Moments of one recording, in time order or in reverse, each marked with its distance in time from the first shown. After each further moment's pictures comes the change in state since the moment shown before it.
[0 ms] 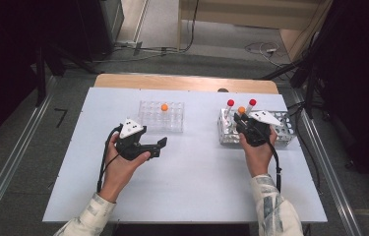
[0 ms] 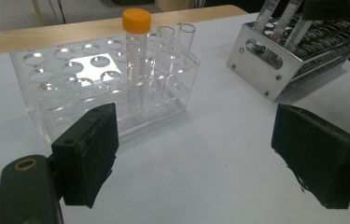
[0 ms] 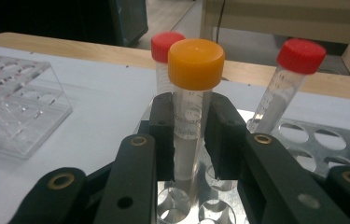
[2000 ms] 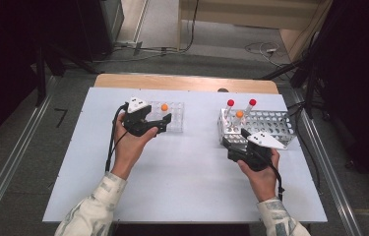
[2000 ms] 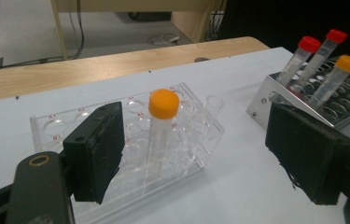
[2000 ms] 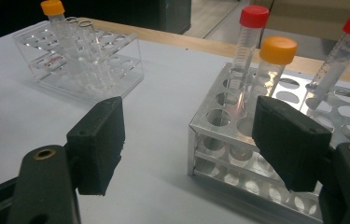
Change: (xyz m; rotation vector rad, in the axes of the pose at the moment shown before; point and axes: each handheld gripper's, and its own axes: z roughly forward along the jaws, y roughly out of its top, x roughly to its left) left arm 0.009 0.044 0.022 -0.061 0.044 -0.042; right arm 0.025 -0.031 -0.051 0.006 0.157 -0.064
